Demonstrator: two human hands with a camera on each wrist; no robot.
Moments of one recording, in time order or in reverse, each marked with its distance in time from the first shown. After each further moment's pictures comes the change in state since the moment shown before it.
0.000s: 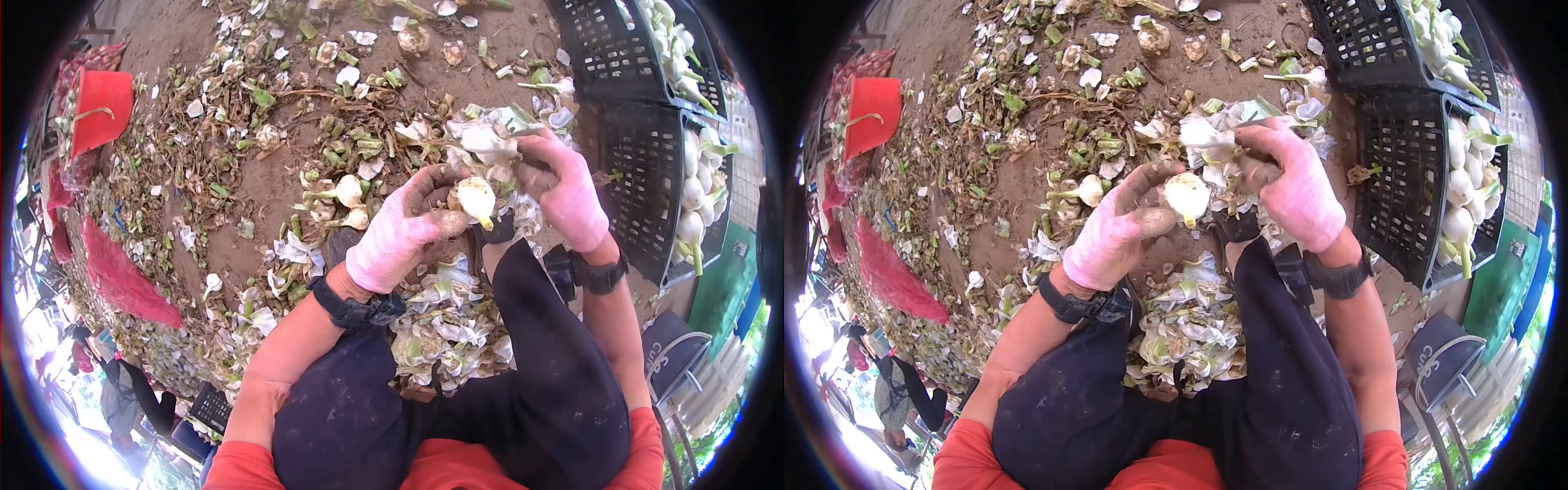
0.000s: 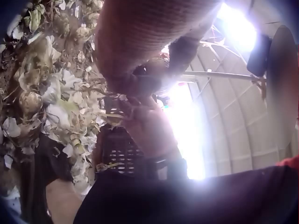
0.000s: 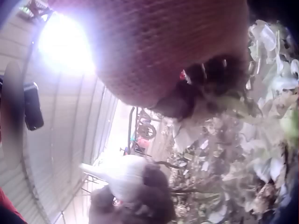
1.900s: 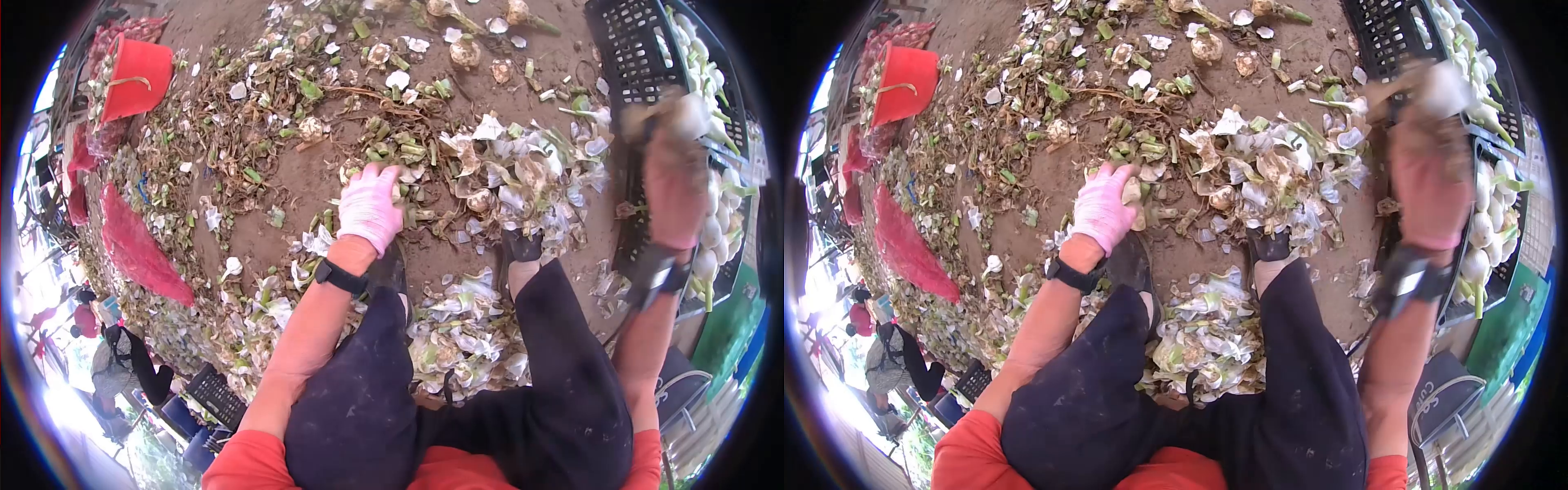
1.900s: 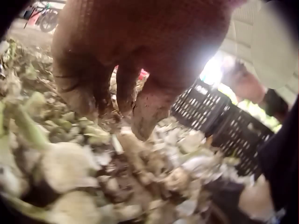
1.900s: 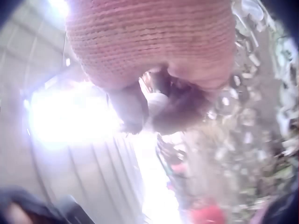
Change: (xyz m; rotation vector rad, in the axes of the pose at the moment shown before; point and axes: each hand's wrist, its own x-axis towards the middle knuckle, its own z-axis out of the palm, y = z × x) left_hand -0.009 0.008 -0.094 1.898 0.694 0.074; right_hand 0.014 0.054 -0.082 1.367 0.021 0.165
